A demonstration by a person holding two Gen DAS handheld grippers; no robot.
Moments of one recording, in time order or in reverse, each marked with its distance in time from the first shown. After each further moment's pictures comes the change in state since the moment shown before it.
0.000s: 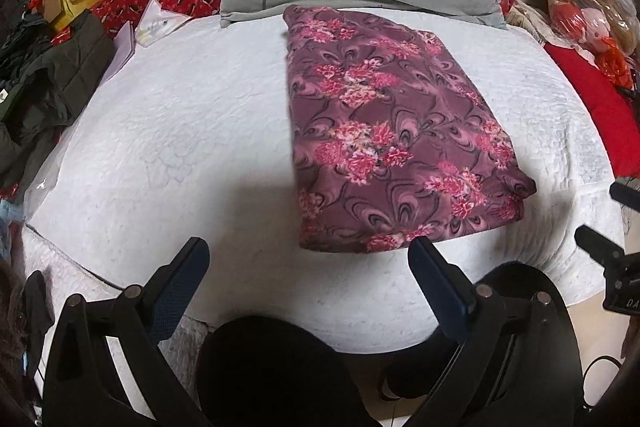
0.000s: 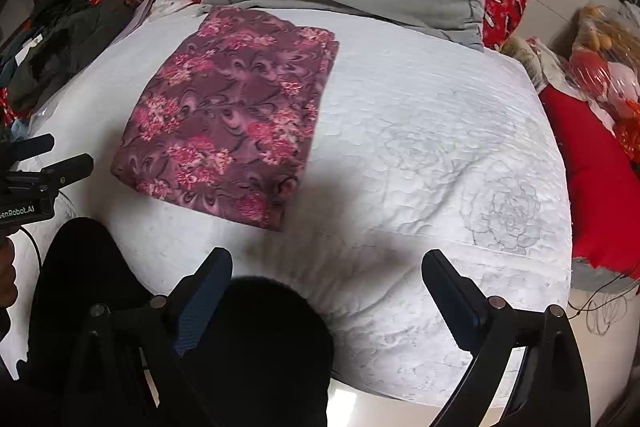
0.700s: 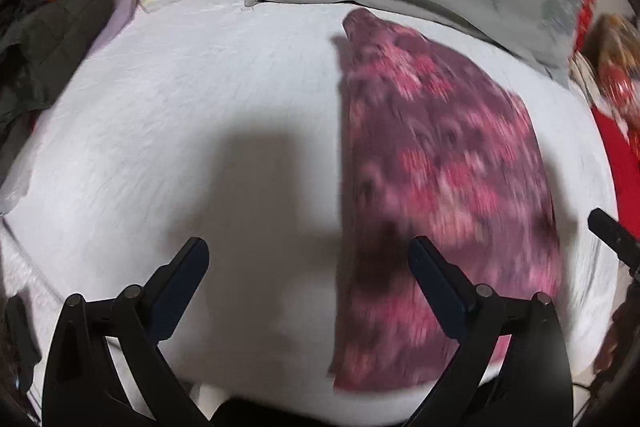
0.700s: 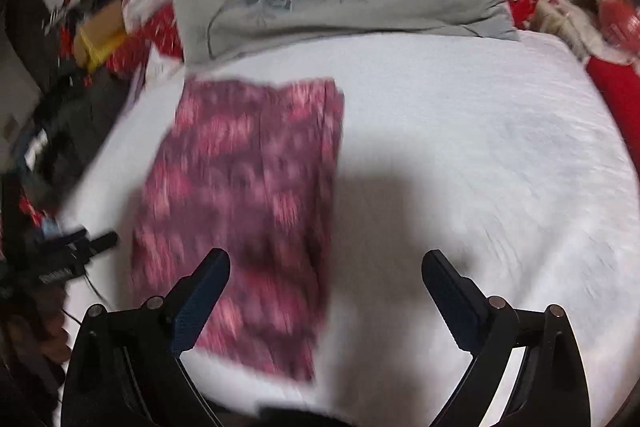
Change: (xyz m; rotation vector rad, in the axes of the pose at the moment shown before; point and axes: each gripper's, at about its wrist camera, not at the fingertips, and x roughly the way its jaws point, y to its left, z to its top) left arm 0.094 0.049 0.107 -0.185 0.132 -0.043; right arm 0.089 -0.064 0.116 0.267 -0.029 0.287
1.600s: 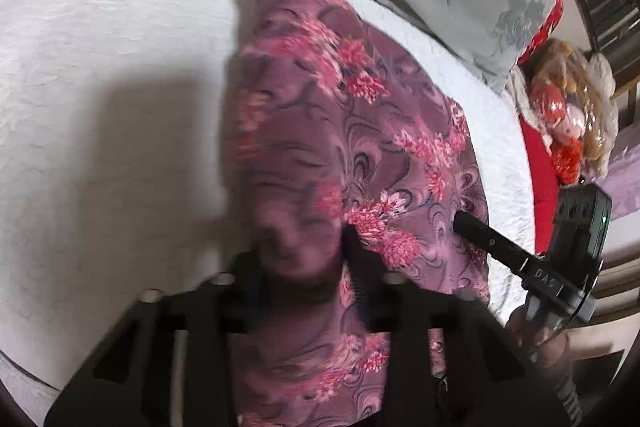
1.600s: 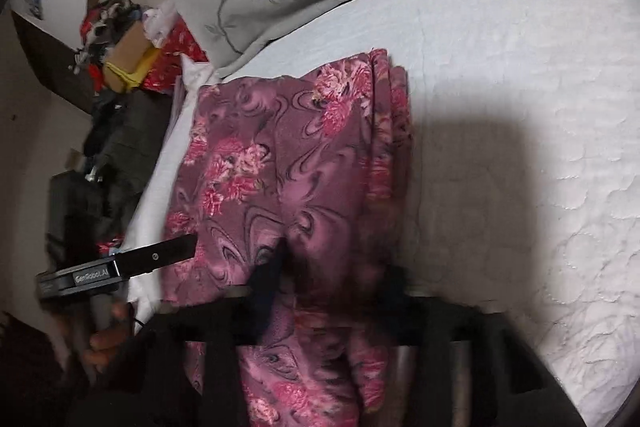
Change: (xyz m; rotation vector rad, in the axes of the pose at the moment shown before) left arm 0.038 -0.013 0.016 -0.051 0.152 -0.414; right arm 0.071 -0.024 0.015 0.095 0.119 0.290
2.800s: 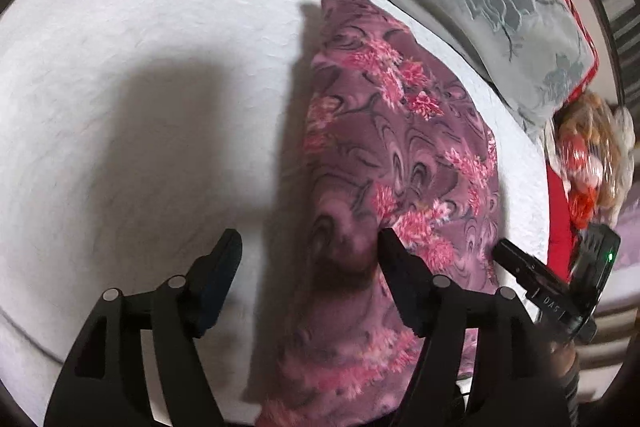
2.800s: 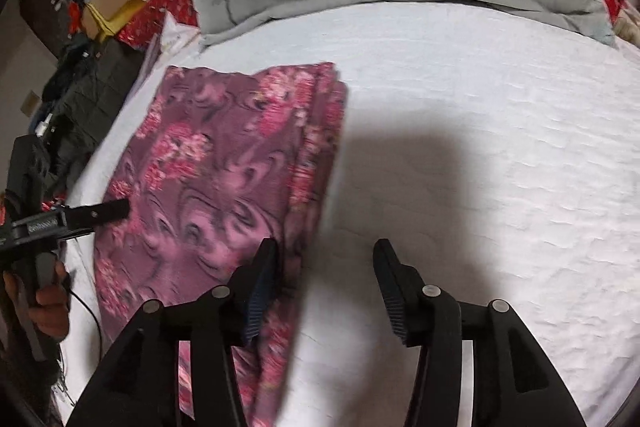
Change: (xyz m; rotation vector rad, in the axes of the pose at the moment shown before) left arm -0.035 0.087 -0.002 -0.150 -0.051 0.089; right arm 0.008 0.030 0.003 -0.200 0.072 -0.242
